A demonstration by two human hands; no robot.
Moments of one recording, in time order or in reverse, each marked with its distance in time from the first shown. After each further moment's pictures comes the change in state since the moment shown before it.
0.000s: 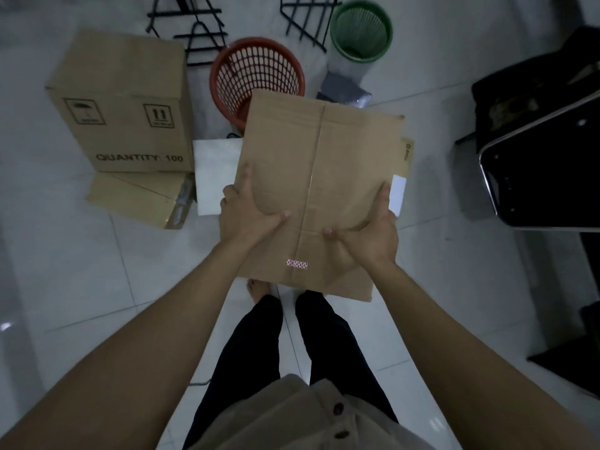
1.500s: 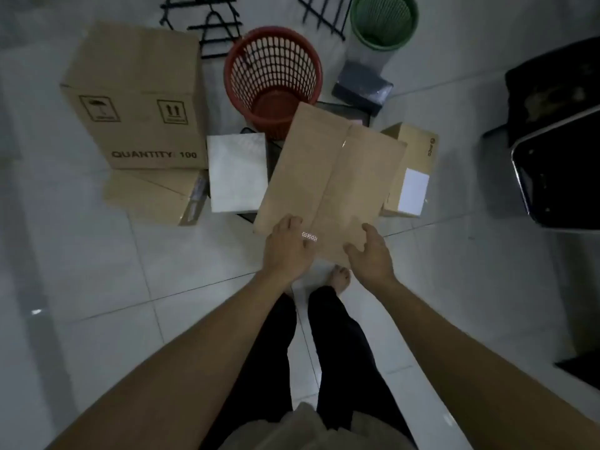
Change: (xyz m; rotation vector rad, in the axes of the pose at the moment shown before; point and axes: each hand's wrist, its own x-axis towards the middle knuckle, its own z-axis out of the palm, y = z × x) left_hand -0.015 -0.012 0.067 0.192 -0.240 0.136; right_hand 0.018 0.042 0.061 0.084 -0.249 0.026
